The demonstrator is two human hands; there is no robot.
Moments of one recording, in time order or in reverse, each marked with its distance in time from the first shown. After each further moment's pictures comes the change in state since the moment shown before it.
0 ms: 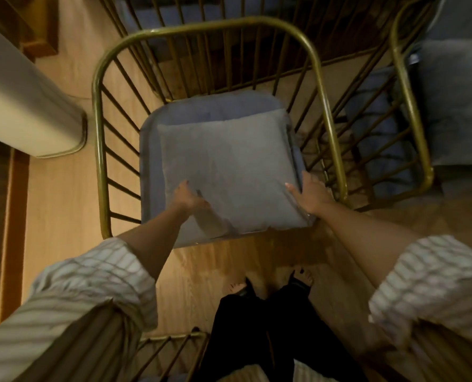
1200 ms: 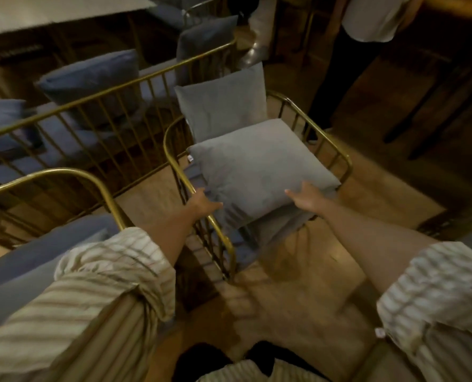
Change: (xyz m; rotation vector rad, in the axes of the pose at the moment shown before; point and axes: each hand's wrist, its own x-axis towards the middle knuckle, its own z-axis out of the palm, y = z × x) left_hand -0.137 0.424 0.421 0.282 -0.350 0.631; right_hand -0.057 0.417 -0.362 0.545 0.435 0.296
